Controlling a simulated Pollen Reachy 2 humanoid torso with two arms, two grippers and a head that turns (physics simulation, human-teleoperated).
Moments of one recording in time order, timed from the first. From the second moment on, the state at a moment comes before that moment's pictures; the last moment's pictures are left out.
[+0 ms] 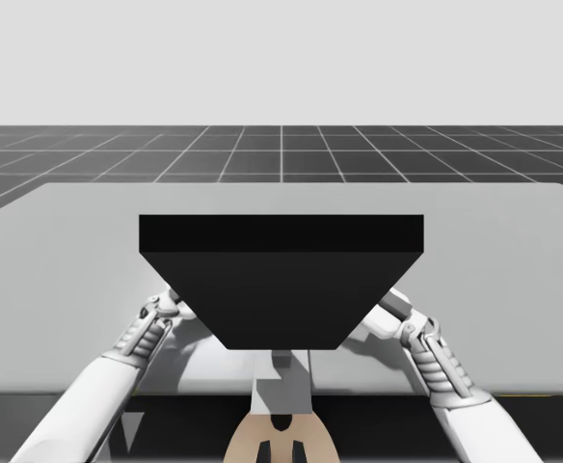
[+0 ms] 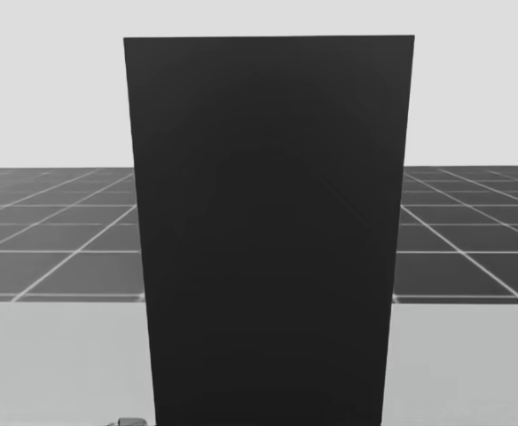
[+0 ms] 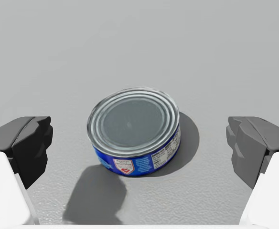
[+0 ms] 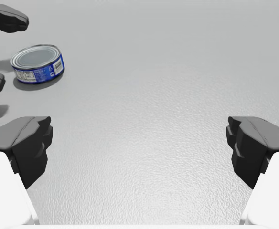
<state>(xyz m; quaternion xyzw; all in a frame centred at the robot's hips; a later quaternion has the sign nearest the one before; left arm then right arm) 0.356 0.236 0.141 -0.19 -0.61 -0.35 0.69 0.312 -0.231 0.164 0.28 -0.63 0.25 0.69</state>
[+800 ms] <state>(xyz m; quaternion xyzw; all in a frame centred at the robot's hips) 0.399 0.222 0.121 -0.22 -0.59 -0.34 0.69 0.308 -0.228 0.166 0.27 -0.64 0.25 0.68</state>
